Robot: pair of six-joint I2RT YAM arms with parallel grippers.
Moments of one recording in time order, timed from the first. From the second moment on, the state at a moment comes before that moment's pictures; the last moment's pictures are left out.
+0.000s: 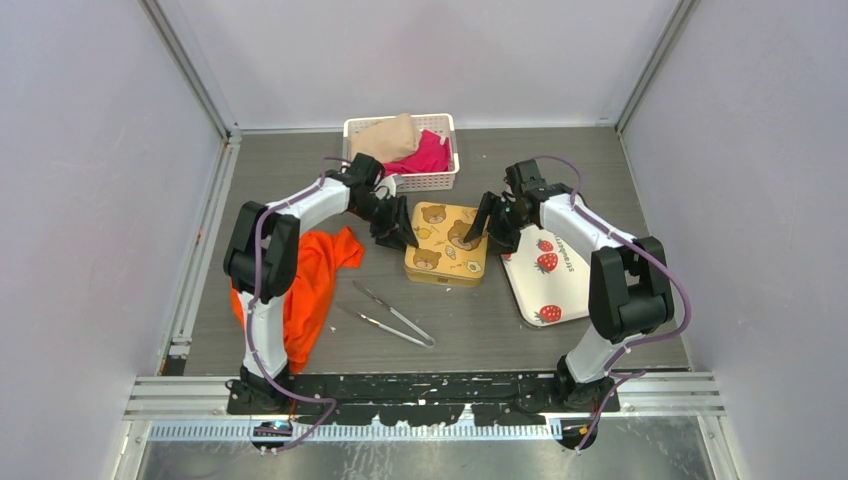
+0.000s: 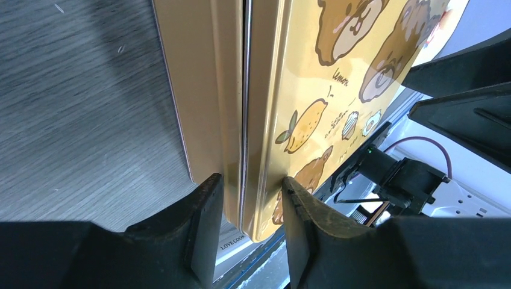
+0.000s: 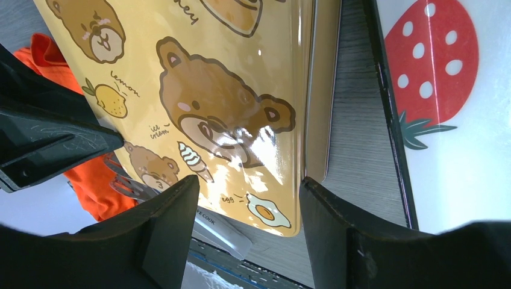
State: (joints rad) left arm -0.41 2.03 1.49 -0.64 0.67 -0.47; right arm 0.27 1.66 1.16 -0.61 -0.36 0.63
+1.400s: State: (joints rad) left arm -0.40 2.03 1.49 -0.65 0.65 -0.46; right arm 0.27 1.74 1.22 -0.52 -0.24 0.71
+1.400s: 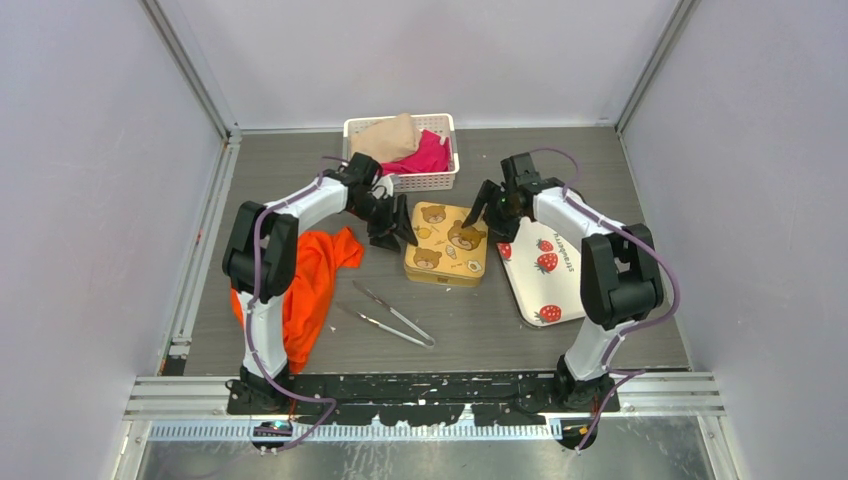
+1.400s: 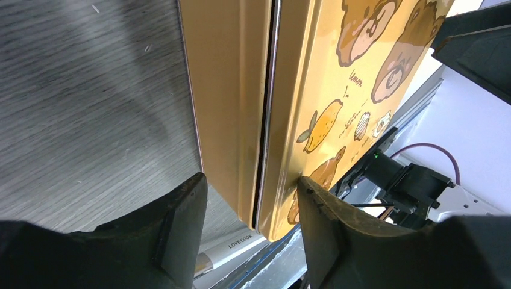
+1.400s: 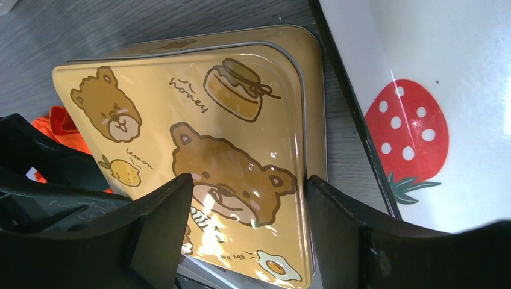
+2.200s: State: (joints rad) left arm -0.39 2.03 1.50 -0.67 0.67 -0.46; right arm 0.27 1.76 1.24 -0.47 -0.27 0.73
